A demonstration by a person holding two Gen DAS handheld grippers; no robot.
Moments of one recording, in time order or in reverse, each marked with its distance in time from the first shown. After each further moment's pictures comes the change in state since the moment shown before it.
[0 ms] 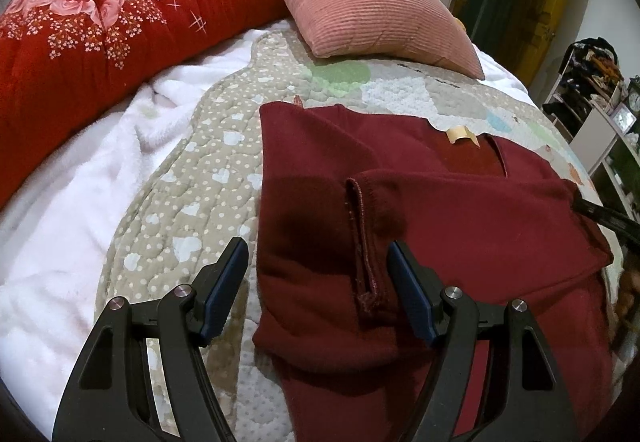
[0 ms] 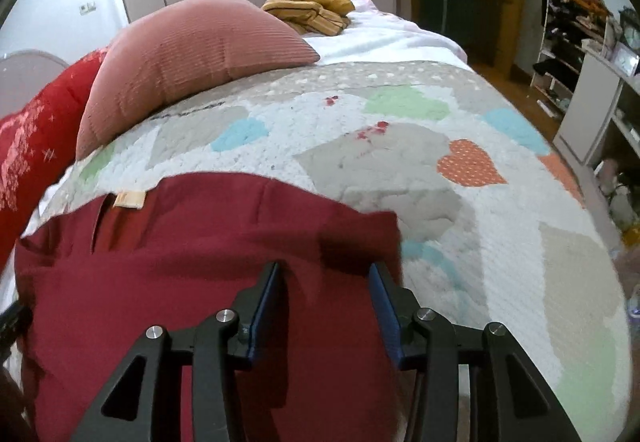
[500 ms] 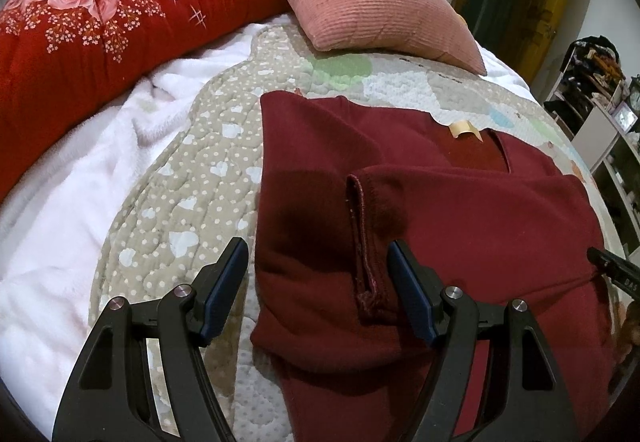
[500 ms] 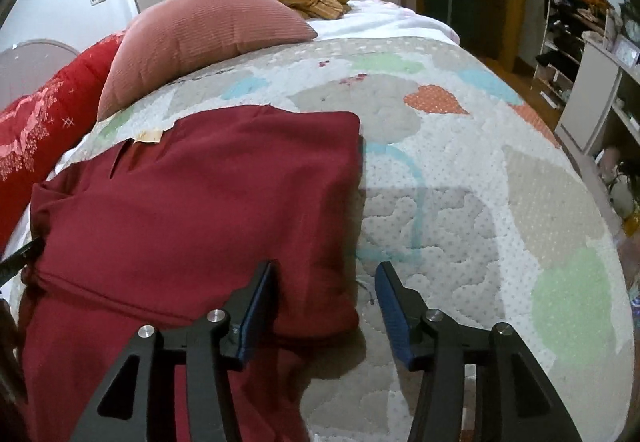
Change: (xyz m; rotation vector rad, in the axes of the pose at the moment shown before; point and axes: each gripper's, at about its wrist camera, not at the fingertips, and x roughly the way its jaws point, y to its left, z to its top) left arm 0.004 0.000 -0.002 -0.004 0.015 0.002; right arm -0.021 -0.021 -0.057 -0.012 0.029 0.026
